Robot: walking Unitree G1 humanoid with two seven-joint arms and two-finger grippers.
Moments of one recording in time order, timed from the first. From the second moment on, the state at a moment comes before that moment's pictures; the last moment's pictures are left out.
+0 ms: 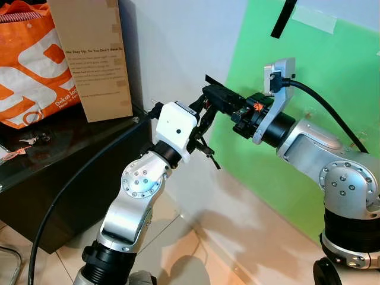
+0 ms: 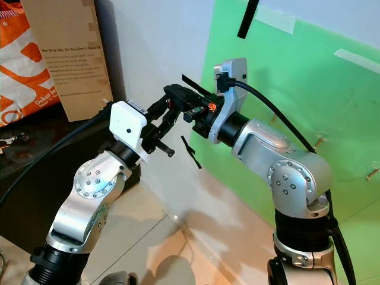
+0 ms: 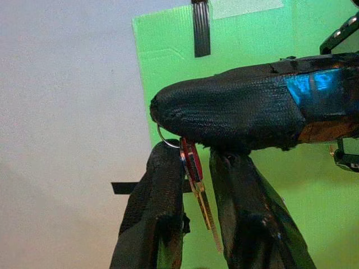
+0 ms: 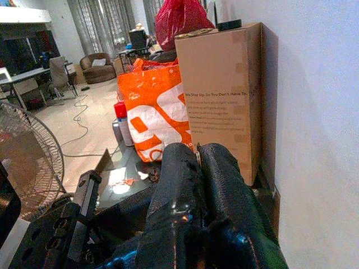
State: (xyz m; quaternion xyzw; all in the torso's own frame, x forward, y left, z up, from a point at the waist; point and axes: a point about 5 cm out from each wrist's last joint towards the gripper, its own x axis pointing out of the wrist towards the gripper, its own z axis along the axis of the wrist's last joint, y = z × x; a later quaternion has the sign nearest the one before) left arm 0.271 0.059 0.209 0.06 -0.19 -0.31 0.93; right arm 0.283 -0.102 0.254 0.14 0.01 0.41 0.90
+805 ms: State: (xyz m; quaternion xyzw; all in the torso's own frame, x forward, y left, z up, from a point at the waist) left arm 0.268 0.060 0.206 0.06 -0.18 -0.31 0.93; right arm 0.283 -0.102 0.253 0.14 0.02 0.41 0.90
